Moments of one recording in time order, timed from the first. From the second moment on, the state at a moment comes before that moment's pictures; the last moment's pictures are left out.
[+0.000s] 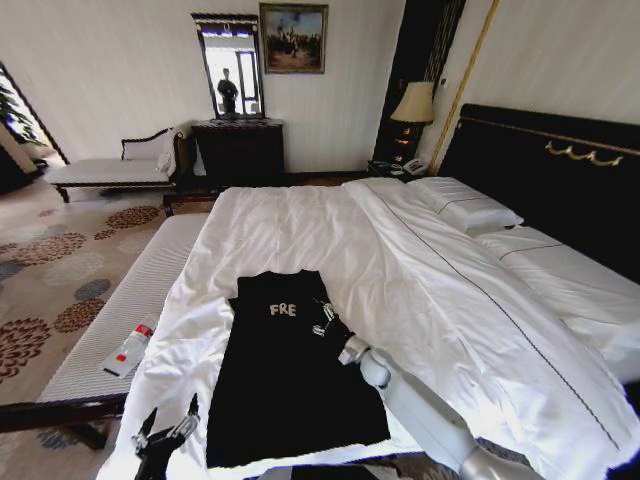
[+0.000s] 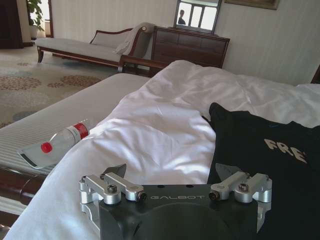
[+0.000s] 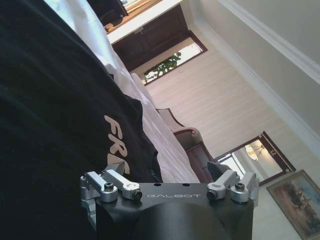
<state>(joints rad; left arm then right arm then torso) 2.21 -1.40 -0.73 -2.21 -0.52 -0.17 -0.11 -0.85 1.16 -0.13 1.29 -0.67 0.39 0.12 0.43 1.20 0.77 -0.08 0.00</state>
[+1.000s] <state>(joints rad) 2.21 -1.42 -0.78 -2.20 -0.57 -0.17 -0.09 -0.71 1.20 -0.21 1.10 -0.86 0.44 0.11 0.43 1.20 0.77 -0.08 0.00</state>
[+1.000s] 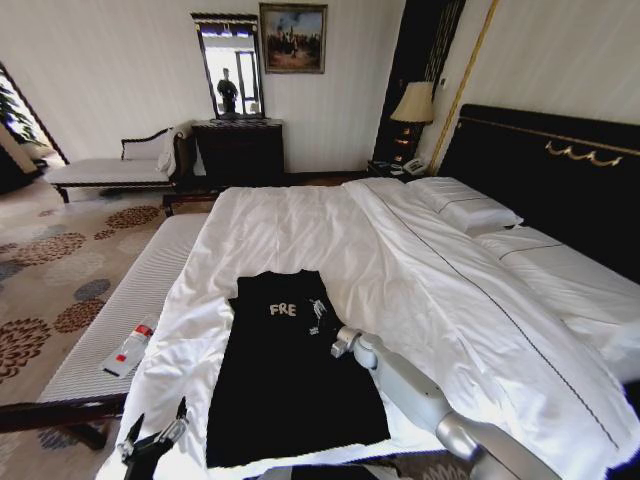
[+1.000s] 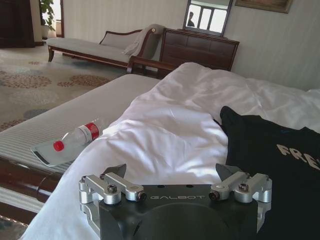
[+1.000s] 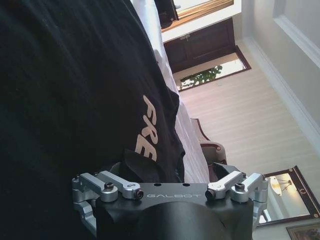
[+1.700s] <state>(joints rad) 2.22 -1.43 -0.78 -2.19 -0.57 -0.17 -0.09 -0.65 1.22 -0.24 1.03 -0.92 0.45 0.11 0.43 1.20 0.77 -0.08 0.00</state>
